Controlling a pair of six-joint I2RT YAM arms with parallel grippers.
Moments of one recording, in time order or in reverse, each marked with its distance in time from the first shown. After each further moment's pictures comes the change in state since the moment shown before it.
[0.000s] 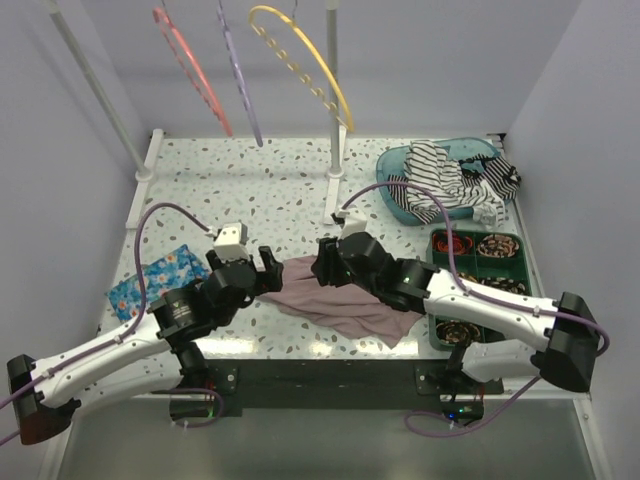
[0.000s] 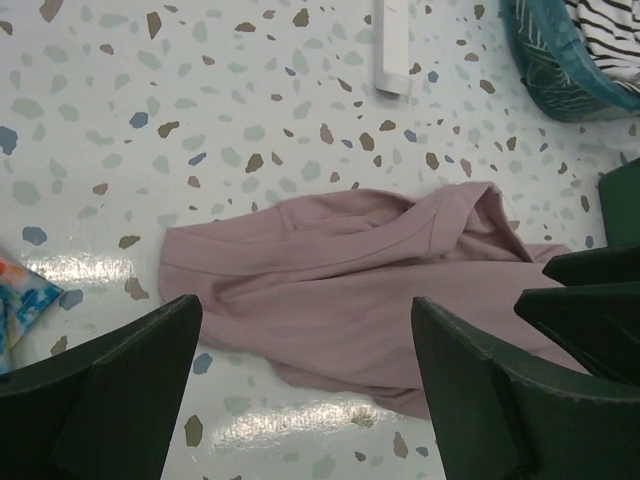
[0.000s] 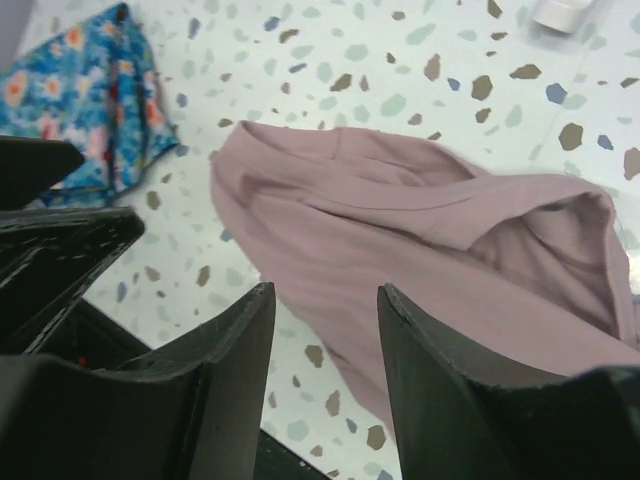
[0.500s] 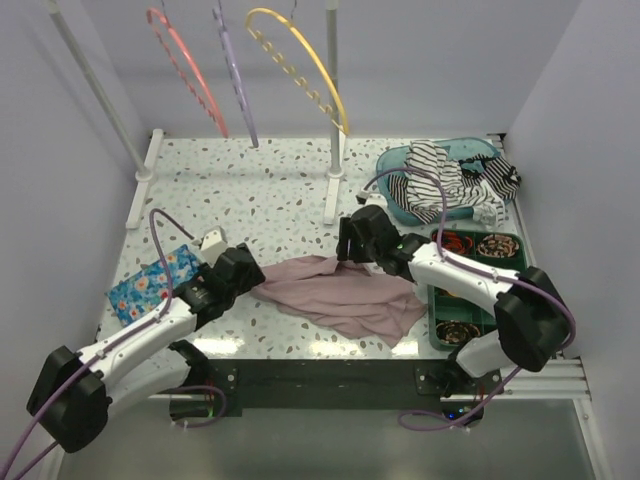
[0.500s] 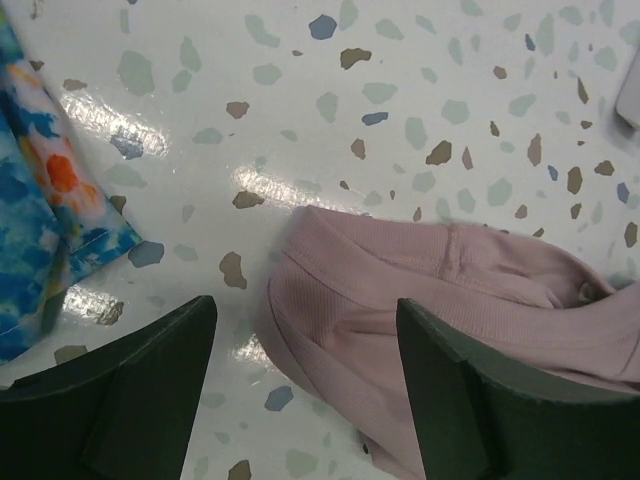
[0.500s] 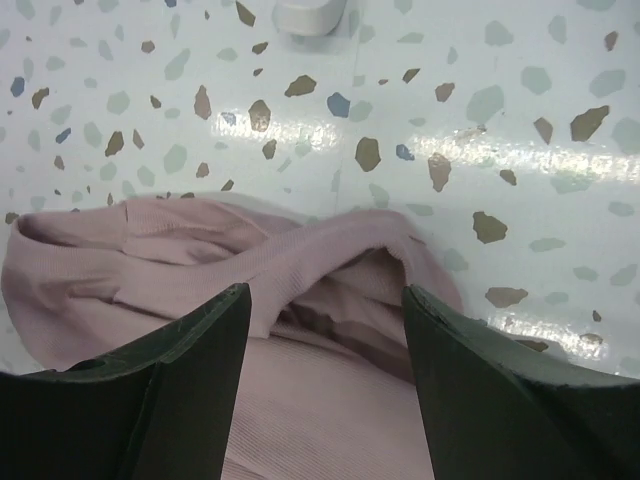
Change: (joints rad) left arm 0.363 0.178 -0.190 0.122 0.159 -0.192; right arm -0.317 0.193 -0.021 0.021 -0.082 -0.019
